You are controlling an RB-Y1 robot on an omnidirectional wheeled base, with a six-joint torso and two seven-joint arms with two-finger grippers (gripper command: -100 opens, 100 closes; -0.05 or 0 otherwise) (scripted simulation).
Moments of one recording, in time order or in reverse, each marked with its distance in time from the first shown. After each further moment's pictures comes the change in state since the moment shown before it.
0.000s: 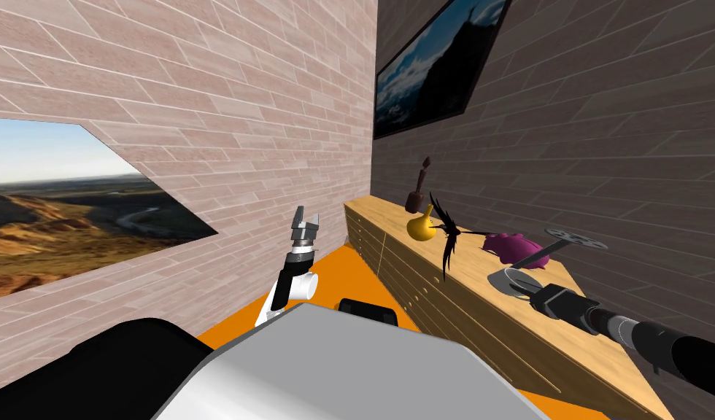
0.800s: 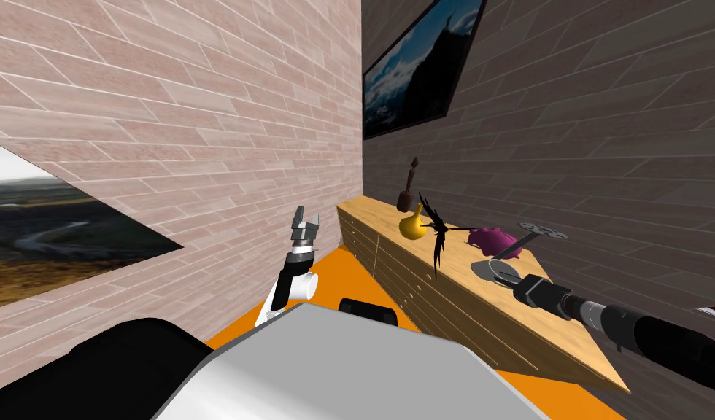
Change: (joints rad) left arm 0.000 0.000 0.000 0.000 0.000 0.000 0.000; right arm -0.017 0.047 -0.090 -0.084 0.220 -0.009 -0.144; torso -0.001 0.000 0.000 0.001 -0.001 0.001
